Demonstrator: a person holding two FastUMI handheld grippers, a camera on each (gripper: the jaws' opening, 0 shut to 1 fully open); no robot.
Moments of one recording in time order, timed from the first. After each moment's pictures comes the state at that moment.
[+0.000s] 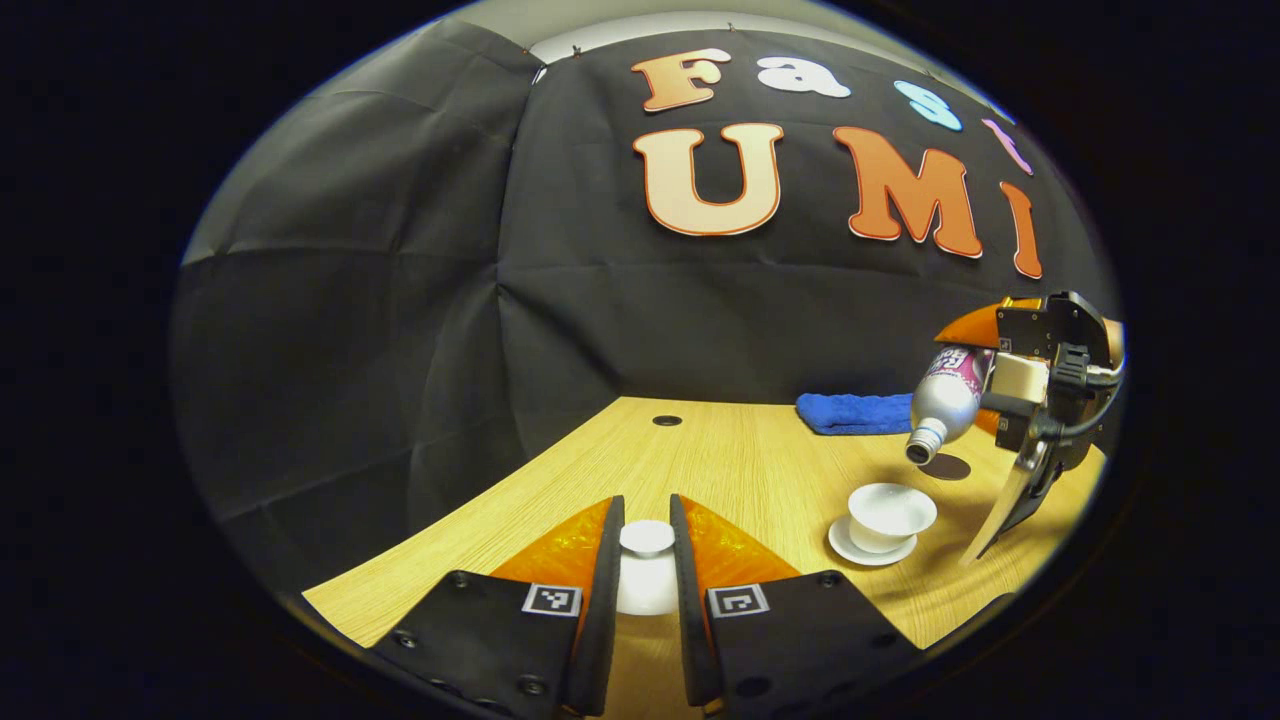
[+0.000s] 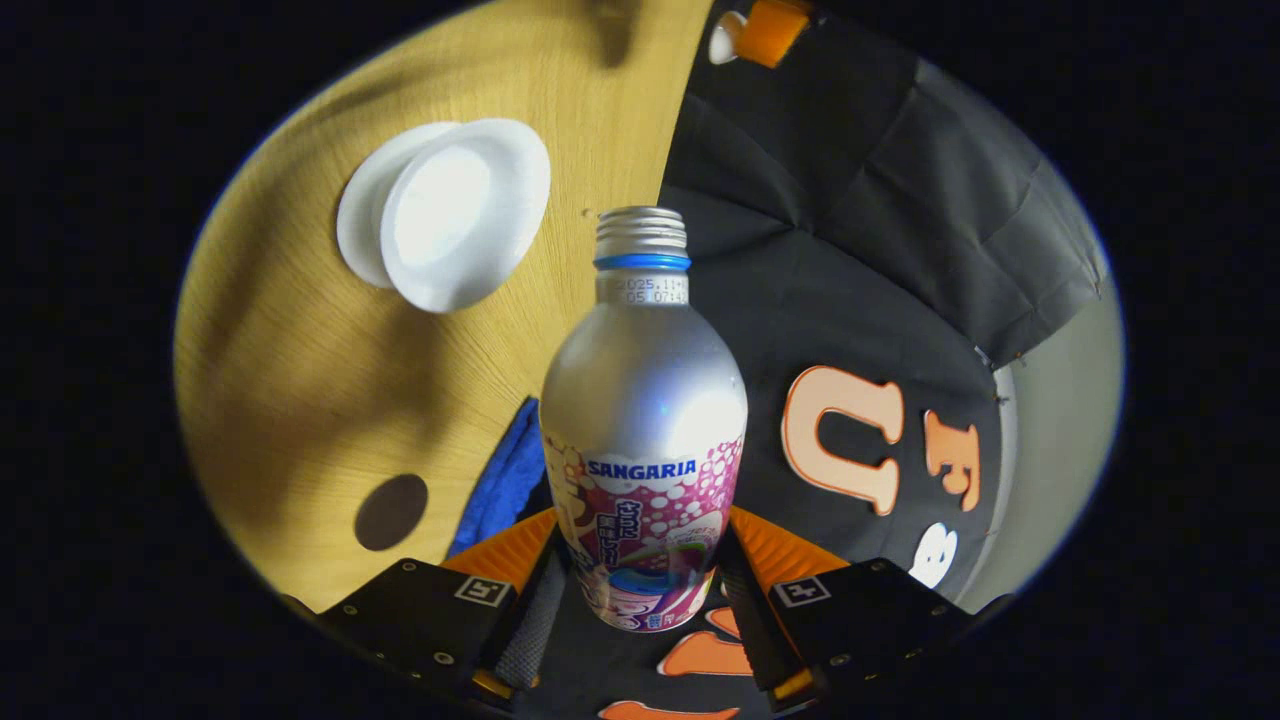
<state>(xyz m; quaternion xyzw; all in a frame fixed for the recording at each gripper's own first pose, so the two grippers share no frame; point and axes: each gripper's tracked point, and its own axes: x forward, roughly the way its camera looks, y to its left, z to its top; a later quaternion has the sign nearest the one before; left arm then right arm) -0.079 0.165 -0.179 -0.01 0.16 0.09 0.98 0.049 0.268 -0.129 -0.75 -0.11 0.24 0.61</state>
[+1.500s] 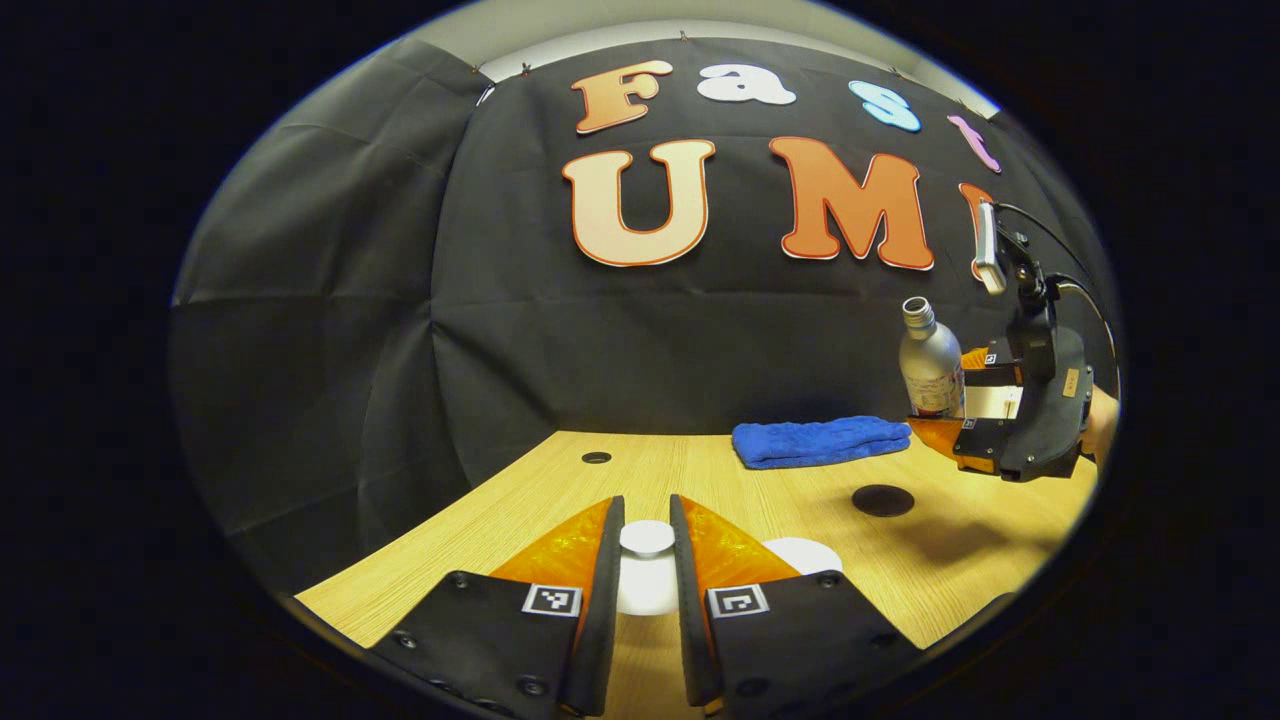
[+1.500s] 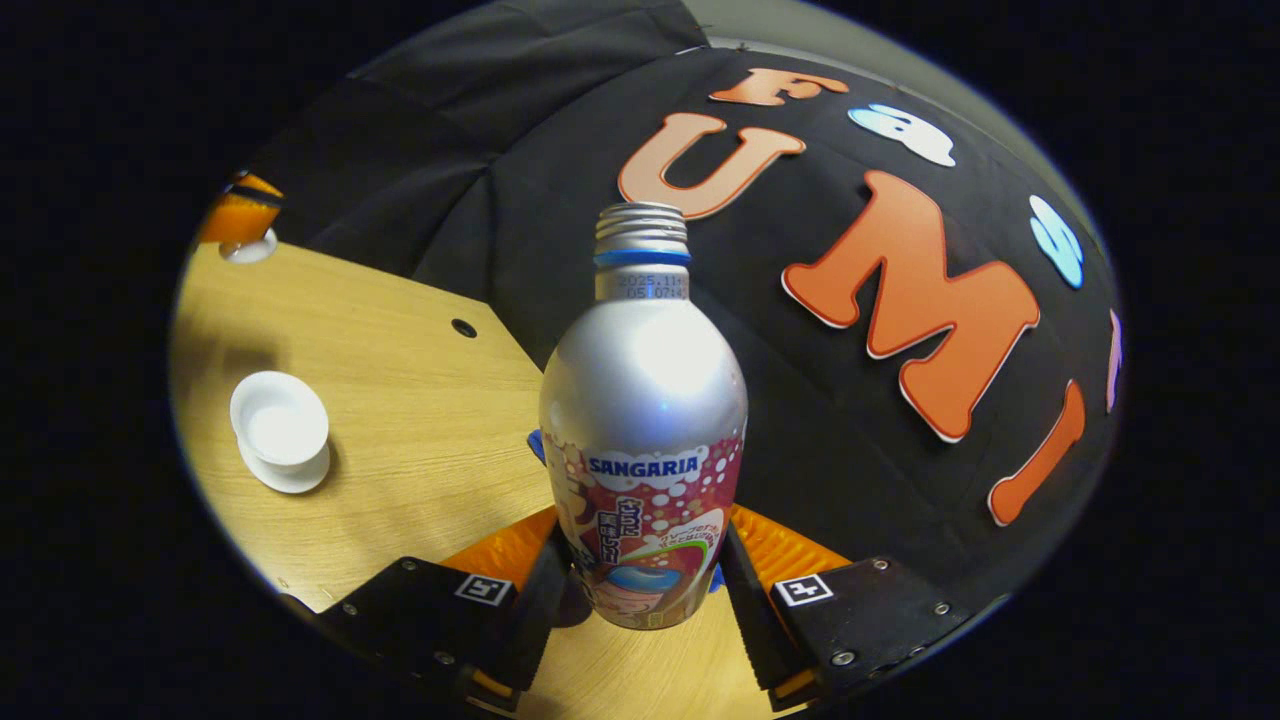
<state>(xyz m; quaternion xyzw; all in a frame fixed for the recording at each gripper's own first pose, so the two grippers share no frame) -0.040 0.084 -0.130 0.00 0.13 0.02 0.99 0.099 0.160 -0.144 -0.27 0.12 0.21 0.93</state>
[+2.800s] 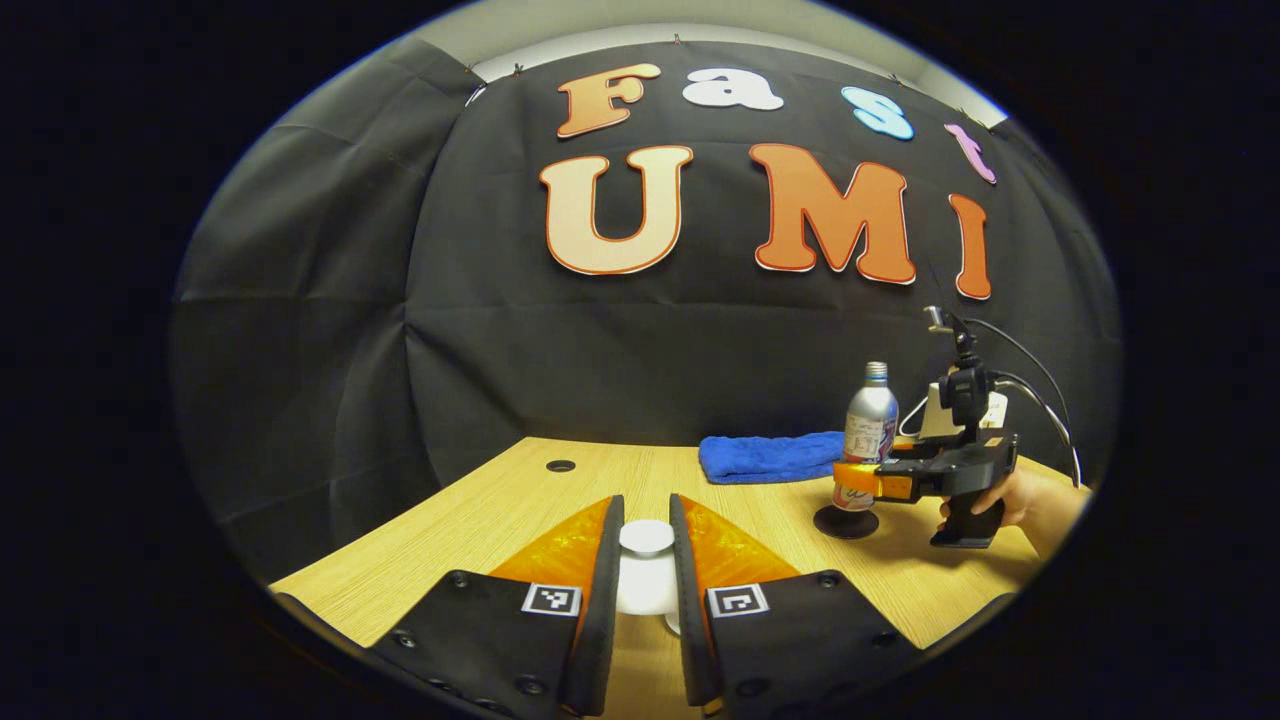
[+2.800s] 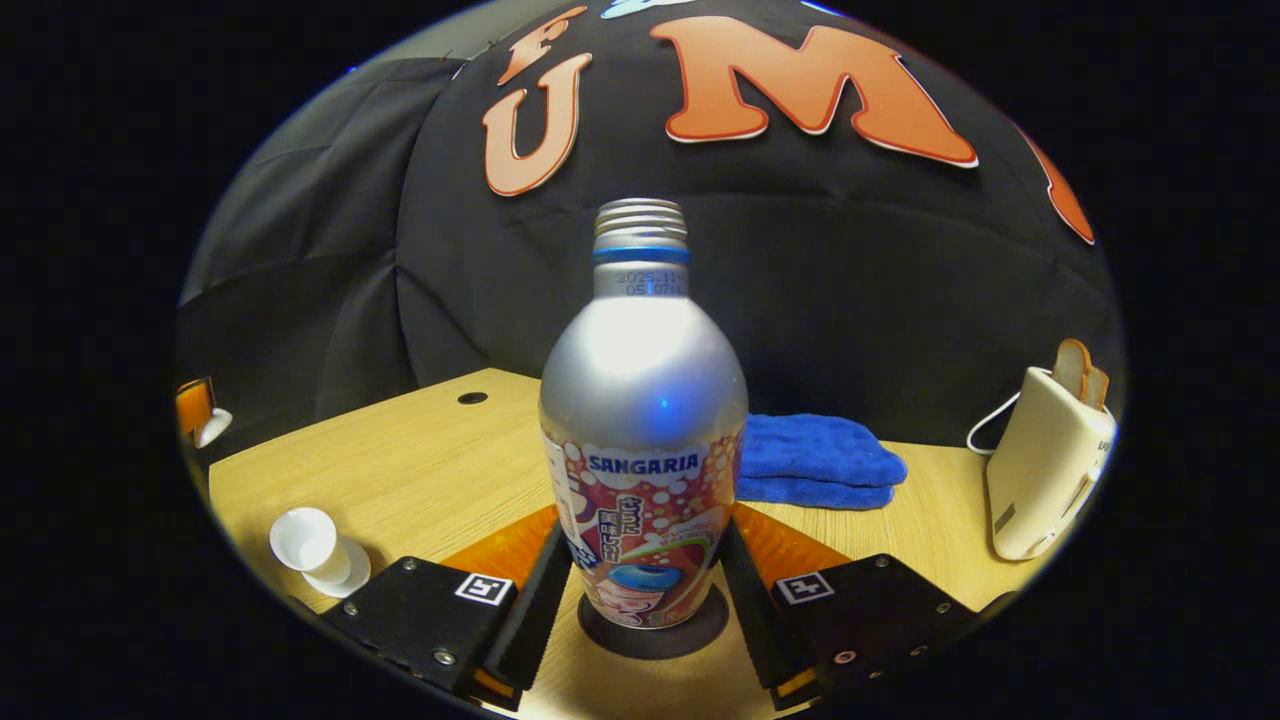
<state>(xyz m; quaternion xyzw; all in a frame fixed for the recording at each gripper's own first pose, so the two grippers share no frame) -0.031 0.037 -0.119 -0.02 0.13 0.00 0.99 0.136 0.171 -0.238 0.03 0.25 0.23 0.94</state>
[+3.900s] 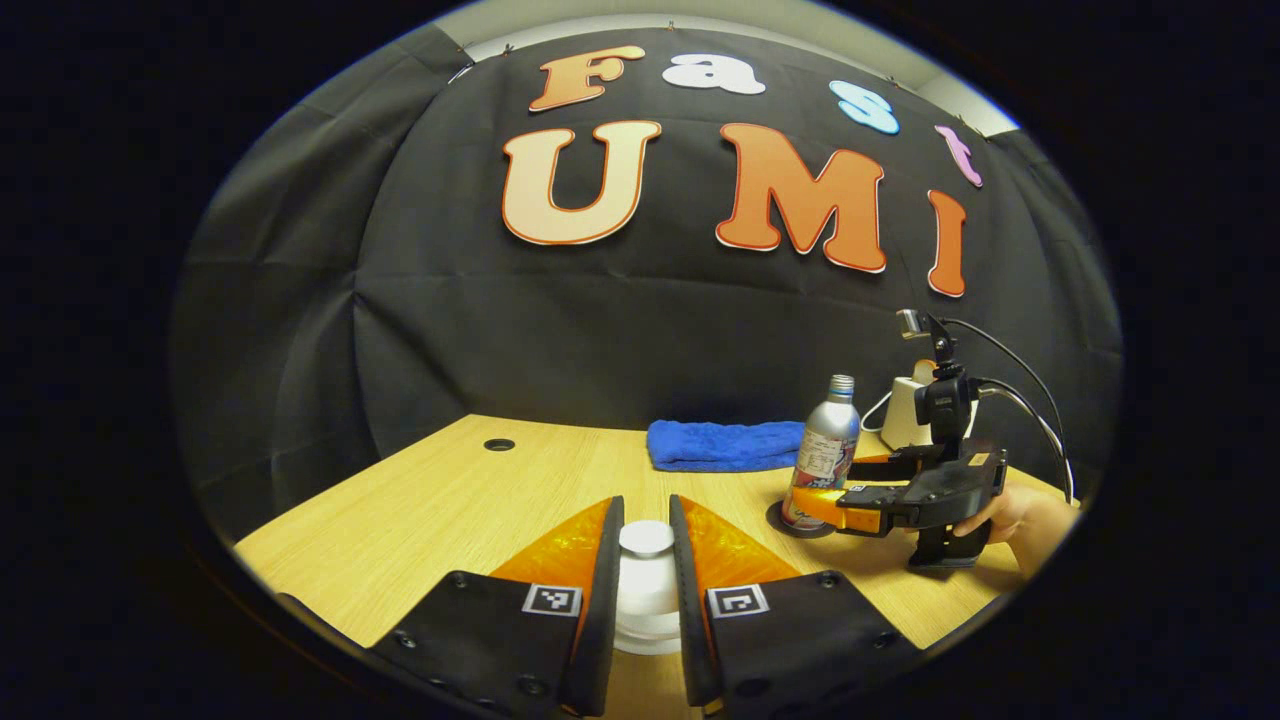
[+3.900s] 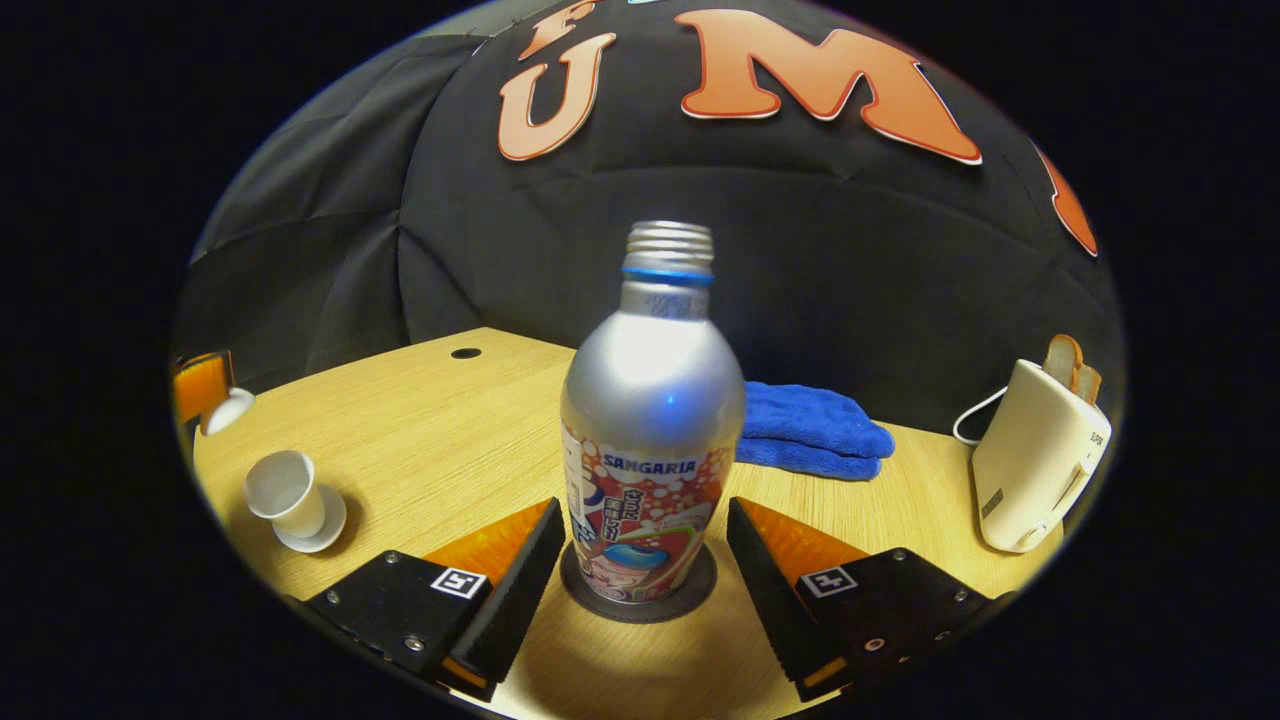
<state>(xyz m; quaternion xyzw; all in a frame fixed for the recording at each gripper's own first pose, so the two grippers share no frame) -0.019 -0.011 -0.161 -0.05 0.15 -0.05 0.99 0.109 0.154 -0.248 -0.01 0.27 0.23 0.94</state>
